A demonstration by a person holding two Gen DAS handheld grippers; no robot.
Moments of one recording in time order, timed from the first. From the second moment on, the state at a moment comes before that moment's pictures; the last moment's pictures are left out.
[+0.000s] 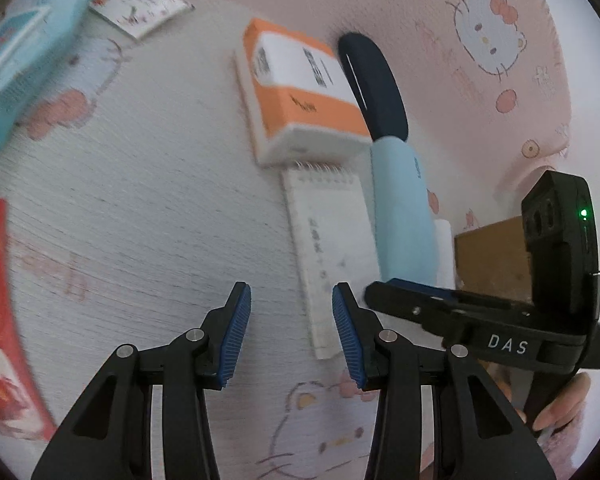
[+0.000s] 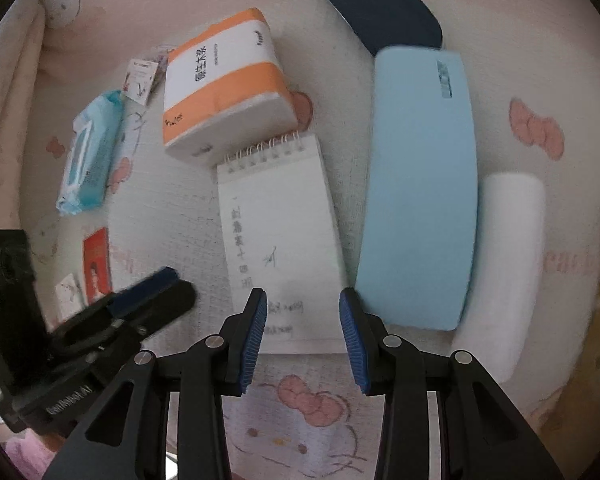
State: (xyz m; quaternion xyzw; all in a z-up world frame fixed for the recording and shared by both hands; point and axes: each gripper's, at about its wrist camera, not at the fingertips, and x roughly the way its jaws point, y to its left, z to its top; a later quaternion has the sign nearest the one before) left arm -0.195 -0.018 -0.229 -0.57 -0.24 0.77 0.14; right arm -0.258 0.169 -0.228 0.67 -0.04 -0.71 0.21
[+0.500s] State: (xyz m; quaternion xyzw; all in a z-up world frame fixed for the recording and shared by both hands) left arm -0.189 -0.001 -0.239 -0.57 -0.24 0.77 0.15; right arm -0.251 0.170 -0.234 0.67 -0.13 -0.70 0.21
